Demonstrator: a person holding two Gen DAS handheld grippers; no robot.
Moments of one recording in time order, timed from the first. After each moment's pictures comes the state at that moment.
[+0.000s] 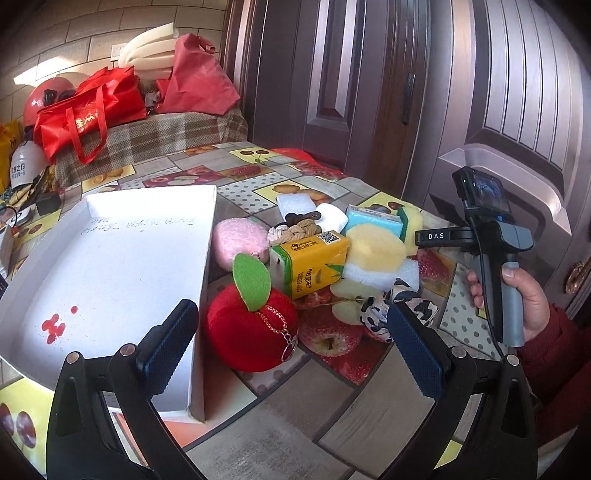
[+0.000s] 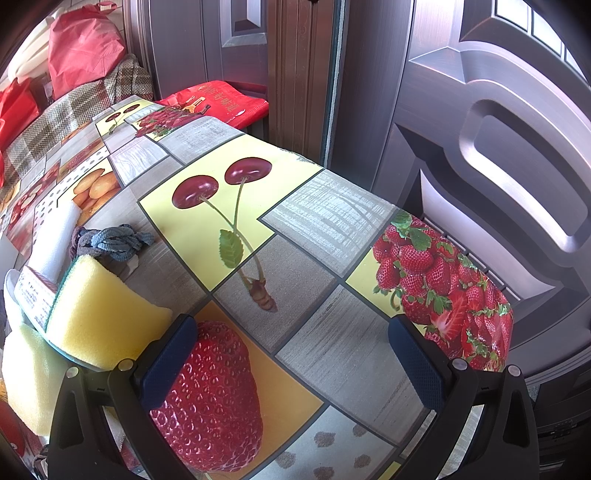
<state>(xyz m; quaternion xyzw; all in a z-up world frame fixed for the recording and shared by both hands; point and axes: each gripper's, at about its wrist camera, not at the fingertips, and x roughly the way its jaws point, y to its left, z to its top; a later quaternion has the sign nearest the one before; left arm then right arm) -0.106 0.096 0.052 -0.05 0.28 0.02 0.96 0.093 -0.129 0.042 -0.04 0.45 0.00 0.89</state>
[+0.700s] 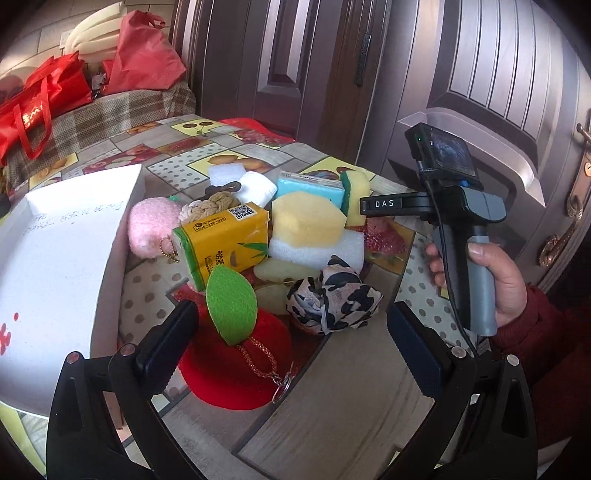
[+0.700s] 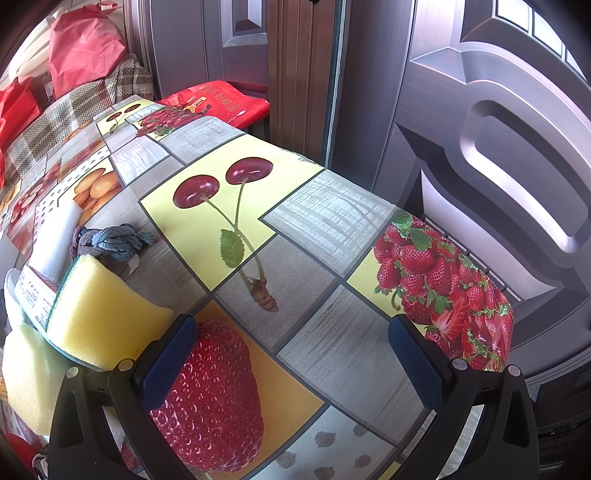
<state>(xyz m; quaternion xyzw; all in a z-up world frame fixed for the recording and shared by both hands) -0.088 0.052 0.047 -0.04 0.33 -0.06 0.94 0.093 -0.130 0.042 -0.04 0.45 0.00 0.89</state>
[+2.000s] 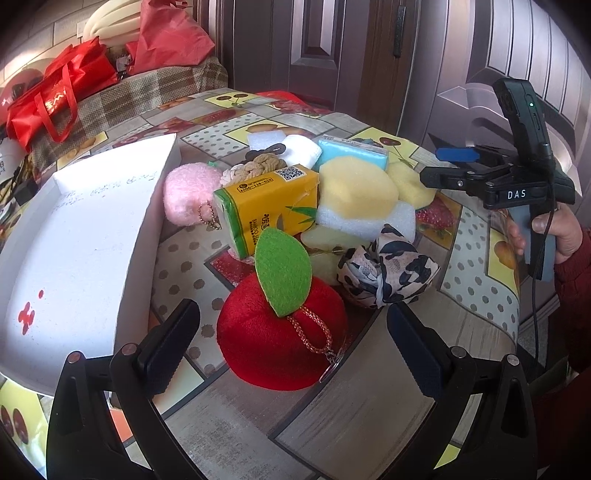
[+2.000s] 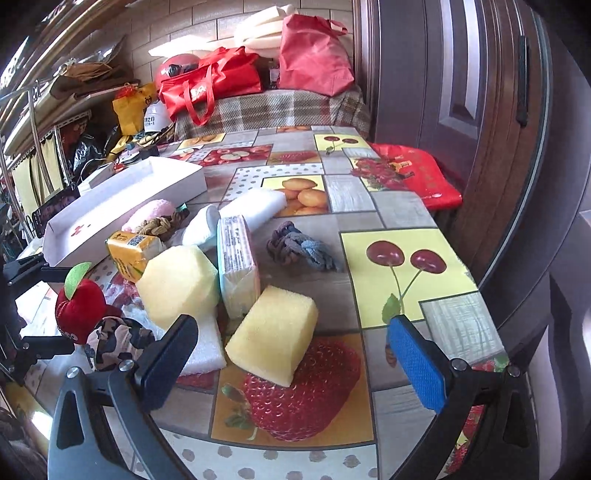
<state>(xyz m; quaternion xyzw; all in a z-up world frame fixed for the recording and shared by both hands) -0.080 0.064 0.027 -0.03 0.39 0.00 0.92 0.066 -0.109 0.071 -0.15 0.34 0.40 0.84</state>
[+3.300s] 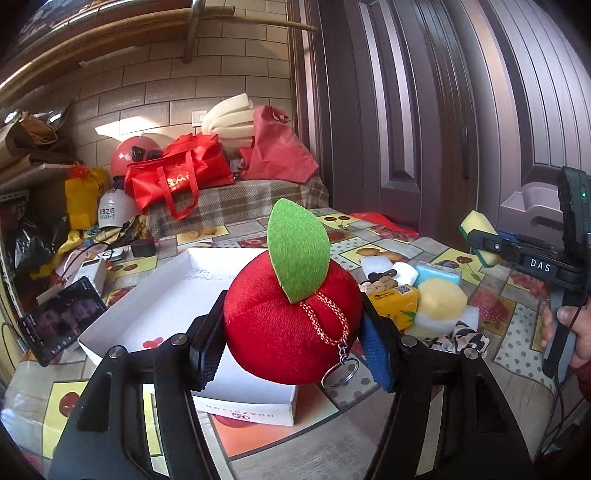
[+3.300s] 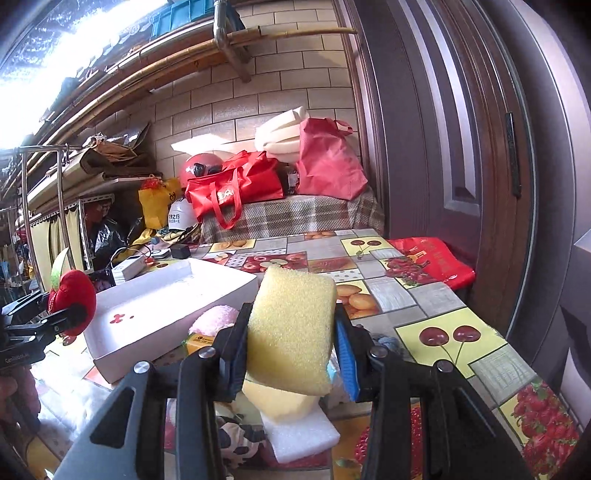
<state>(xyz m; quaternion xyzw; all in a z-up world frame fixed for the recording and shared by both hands) -0.178 0.109 0.070 -0.01 0.14 0.20 0.97 -0.006 -0.086 0.110 -0.03 0.15 0.43 0.89</state>
